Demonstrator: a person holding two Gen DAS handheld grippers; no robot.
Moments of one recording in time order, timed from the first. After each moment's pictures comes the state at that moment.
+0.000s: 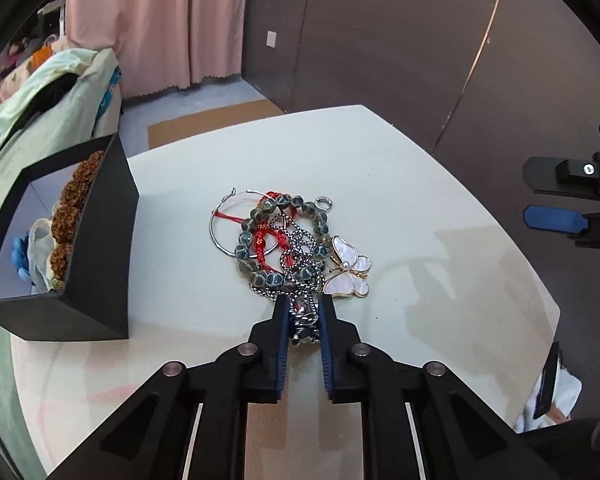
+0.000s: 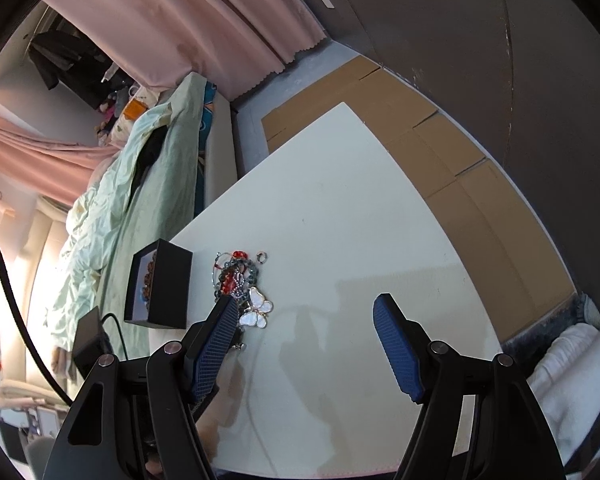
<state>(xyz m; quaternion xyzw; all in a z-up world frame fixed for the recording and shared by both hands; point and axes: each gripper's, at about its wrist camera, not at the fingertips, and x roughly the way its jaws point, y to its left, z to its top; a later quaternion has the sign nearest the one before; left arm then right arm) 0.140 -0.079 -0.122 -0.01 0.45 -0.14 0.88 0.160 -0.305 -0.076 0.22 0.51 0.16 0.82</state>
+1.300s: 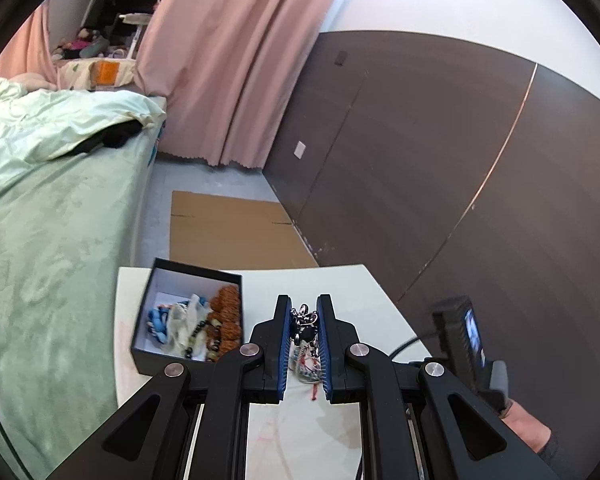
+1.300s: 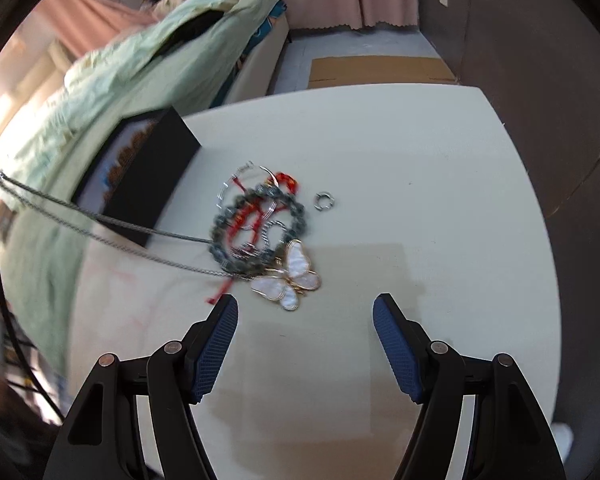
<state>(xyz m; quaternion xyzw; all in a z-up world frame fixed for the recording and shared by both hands) 0.083 0.030 0.001 -0.17 0.29 -0.12 0.94 0.170 -0.196 -0.116 -0.06 0.54 0.22 0.81</state>
